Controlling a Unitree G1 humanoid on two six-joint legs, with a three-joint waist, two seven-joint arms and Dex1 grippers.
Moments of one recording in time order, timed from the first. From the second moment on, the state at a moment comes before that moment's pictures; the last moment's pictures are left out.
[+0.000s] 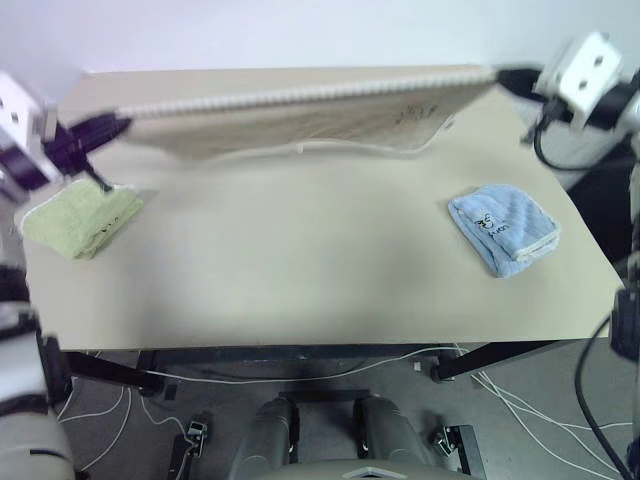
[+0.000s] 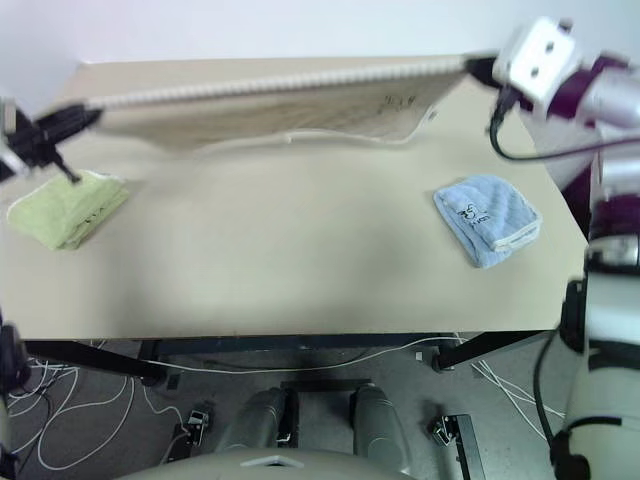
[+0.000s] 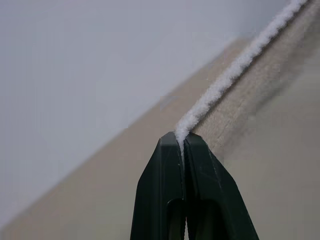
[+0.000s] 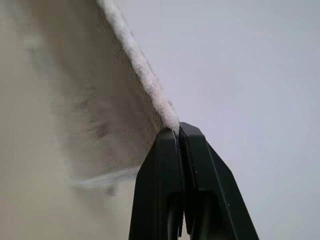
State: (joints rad) left arm -0.69 0.92 0.29 0.60 -0.39 -0.06 -1.17; right arm -0.98 -0.91 0.00 0.66 0.07 -0.36 1.06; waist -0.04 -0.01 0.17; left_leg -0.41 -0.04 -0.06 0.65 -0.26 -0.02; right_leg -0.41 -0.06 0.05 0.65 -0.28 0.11
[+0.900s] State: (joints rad) left arm -0.11 0.96 0.38 0.13 -0.42 0.33 -1.09; right arm -0.36 -1.02 -0.10 -0.03 0.35 0.25 1.21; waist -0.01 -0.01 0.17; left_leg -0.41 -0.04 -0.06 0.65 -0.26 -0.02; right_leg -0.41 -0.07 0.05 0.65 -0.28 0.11
